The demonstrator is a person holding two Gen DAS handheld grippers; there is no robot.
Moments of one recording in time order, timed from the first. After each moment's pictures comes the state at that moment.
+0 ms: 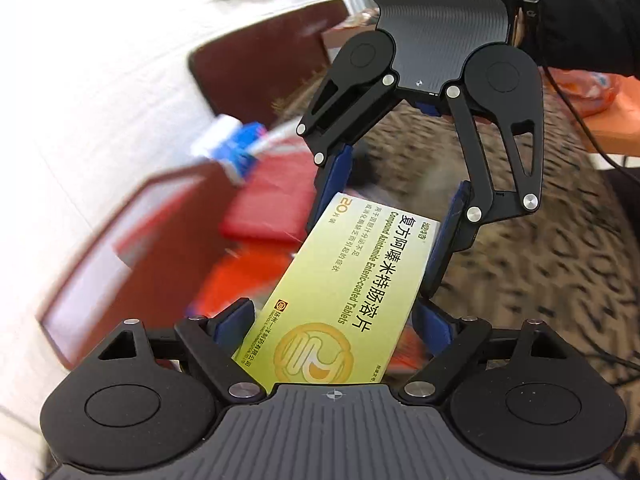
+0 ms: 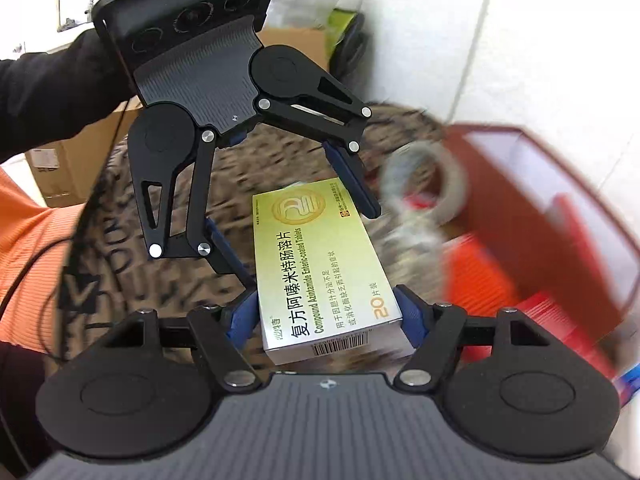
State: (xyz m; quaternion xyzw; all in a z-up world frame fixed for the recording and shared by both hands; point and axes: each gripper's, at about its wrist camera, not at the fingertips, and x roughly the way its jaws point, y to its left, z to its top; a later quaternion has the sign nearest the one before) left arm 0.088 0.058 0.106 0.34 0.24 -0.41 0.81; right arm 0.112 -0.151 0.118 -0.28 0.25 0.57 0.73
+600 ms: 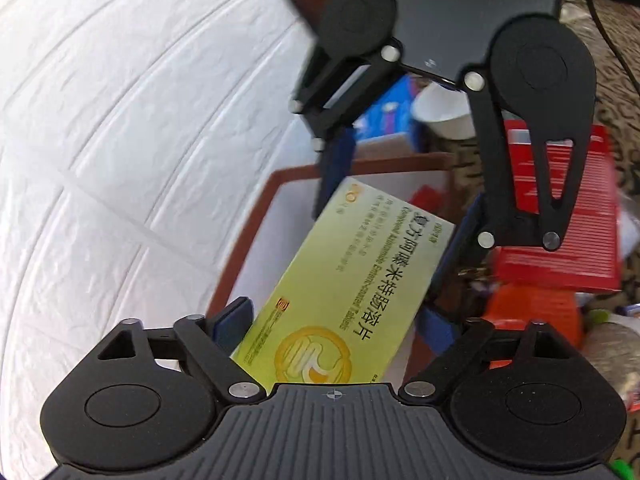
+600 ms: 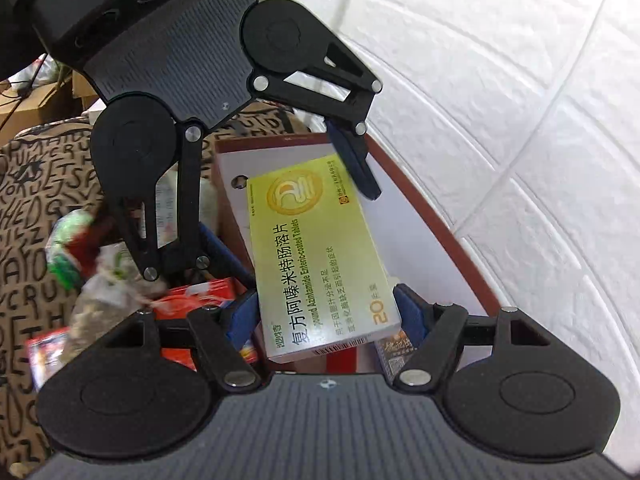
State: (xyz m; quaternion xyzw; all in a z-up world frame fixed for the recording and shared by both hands) left arm 0.301 0.039 0.145 0.43 0.28 -0.31 0.80; right arm 0.333 -0.112 0.150 -0.32 0.25 0.52 0.75
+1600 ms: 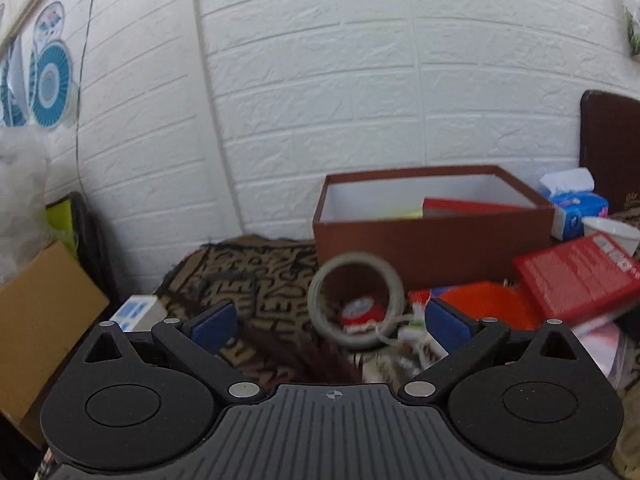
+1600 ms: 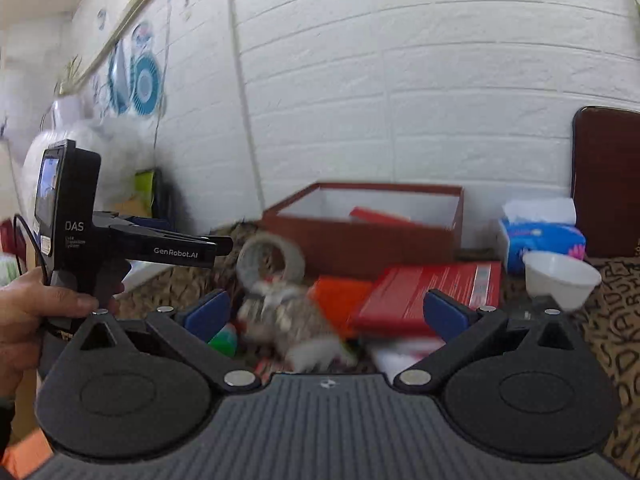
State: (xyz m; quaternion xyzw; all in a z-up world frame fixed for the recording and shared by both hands) left arm 0.055 0.065 0.093 0.06 0.24 0.12 0.96; right arm 0.070 -0.223 0.114 0.00 0.20 0.34 0.92
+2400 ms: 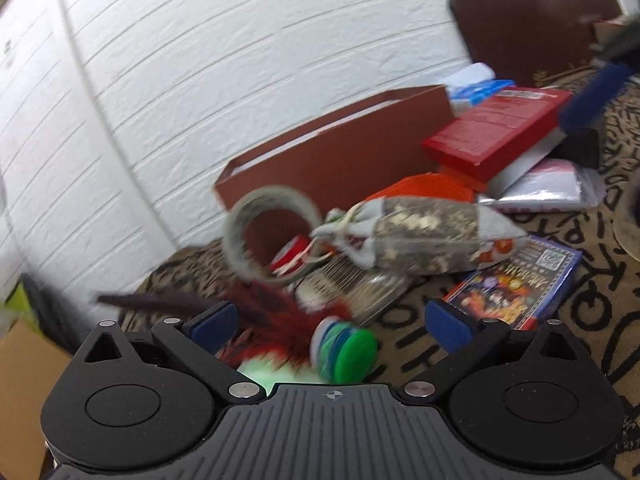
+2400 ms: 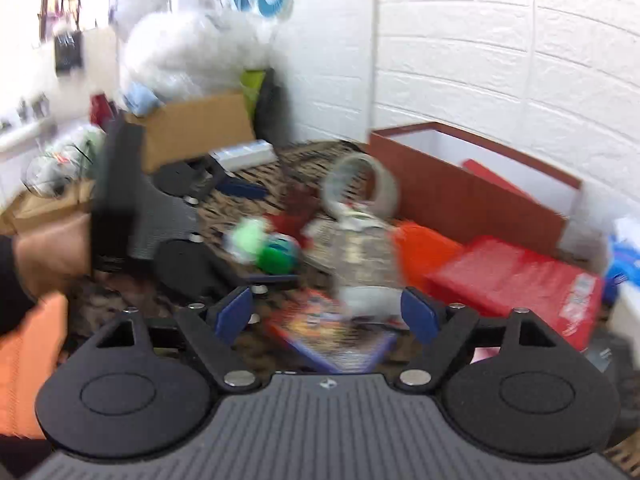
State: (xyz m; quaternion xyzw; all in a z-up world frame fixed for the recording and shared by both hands) left arm 0.033 0.048 0.018 0.22 0.24 0.02 0.95; right arm 0.078 -0.189 0.085 -0.13 0.23 0.50 0.82
